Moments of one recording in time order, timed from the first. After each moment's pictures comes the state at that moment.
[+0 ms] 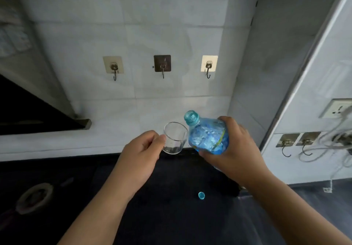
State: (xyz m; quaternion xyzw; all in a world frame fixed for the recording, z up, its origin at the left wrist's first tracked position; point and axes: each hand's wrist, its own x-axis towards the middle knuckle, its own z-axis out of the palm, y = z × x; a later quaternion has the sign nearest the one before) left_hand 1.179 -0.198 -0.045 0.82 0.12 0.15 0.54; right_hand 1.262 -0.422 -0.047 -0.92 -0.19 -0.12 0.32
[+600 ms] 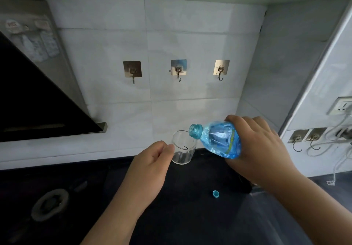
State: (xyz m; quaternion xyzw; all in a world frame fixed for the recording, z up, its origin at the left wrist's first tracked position) left_hand 1.119 -0.135 -0.045 0.82 0.09 0.13 0.55; right_hand 1.204 -0.369 -0.024 -0.94 -0.21 -0.25 0.08
